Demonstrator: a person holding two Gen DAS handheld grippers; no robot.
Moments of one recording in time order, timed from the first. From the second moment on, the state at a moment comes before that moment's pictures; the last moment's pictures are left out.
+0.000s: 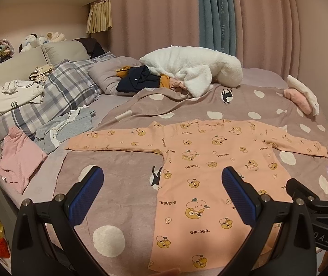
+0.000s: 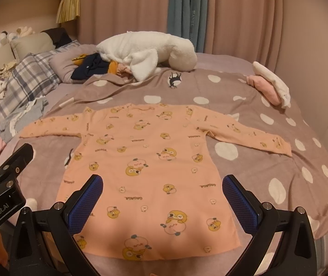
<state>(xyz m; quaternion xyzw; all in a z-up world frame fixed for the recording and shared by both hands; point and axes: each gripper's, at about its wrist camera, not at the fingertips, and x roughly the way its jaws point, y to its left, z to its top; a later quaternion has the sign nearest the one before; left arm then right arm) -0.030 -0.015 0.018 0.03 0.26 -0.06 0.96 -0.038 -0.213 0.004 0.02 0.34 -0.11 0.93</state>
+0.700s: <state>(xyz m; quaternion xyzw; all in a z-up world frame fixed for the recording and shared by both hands) -0.030 -0.005 0.016 0.01 0.26 -0.04 0.97 -0.040 -0.215 0.004 0.02 0.34 -0.12 0.93</state>
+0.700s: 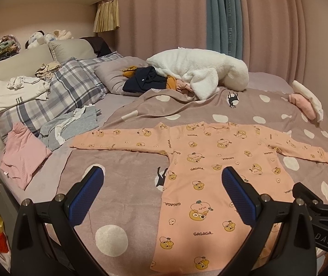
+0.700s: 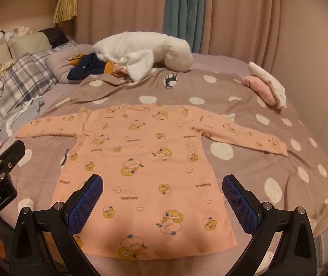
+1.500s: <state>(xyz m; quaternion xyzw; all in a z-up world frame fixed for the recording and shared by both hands) -0.029 -0.002 0.016 0.00 0.26 -0.03 0.96 -0.041 -0.215 0.005 0.02 0.33 -0.12 0.93</state>
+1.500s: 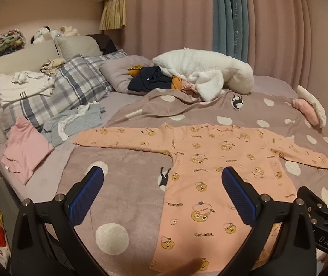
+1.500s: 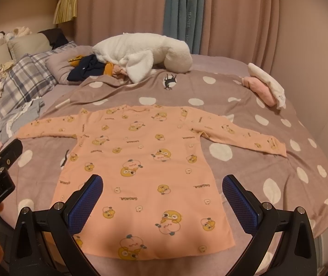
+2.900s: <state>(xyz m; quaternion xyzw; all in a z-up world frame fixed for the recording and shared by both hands) 0.050 -0.031 -0.041 -0.06 0.29 -0.06 0.95 -0.025 -0.640 -0.122 0.50 0.26 -0.15 0.81</state>
